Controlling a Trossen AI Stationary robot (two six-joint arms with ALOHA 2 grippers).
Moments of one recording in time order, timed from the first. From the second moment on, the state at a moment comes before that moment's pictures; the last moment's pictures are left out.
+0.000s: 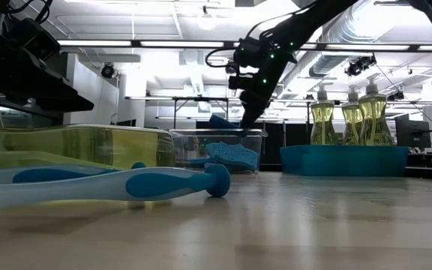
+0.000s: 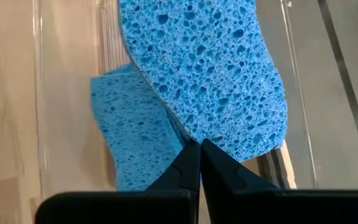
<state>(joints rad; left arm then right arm) -0.36 0.34 0.02 0.05 -0.39 -0.24 -0.57 1.90 1.49 -0.58 0.02 -0.37</state>
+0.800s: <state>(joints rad) -0.36 0.34 0.02 0.05 -0.39 -0.24 -0.57 1.93 1.49 -0.60 0.06 -0.39</state>
